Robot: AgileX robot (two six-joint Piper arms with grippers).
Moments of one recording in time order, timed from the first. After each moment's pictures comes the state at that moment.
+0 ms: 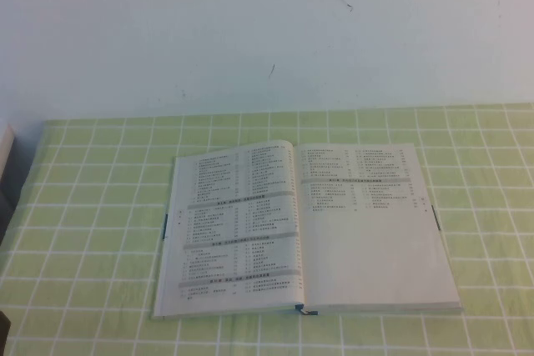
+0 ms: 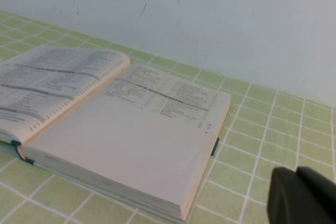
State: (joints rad) right arm -0.07 -0.01 0.03 1.00 0.46 -1.17; left arm 0.02 -0.01 0.02 -1.35 0.27 1.21
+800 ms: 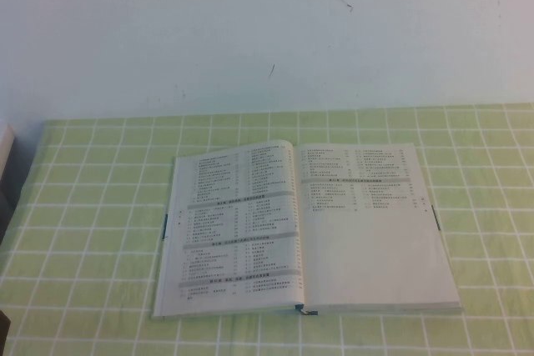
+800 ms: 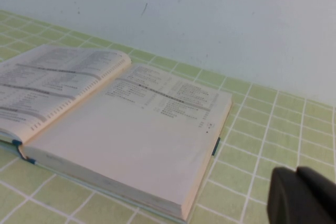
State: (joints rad) right arm -0.07 -0.01 0.03 1.00 0.46 -1.17; left arm 0.02 -0.01 0.02 -1.38 0.27 1.22
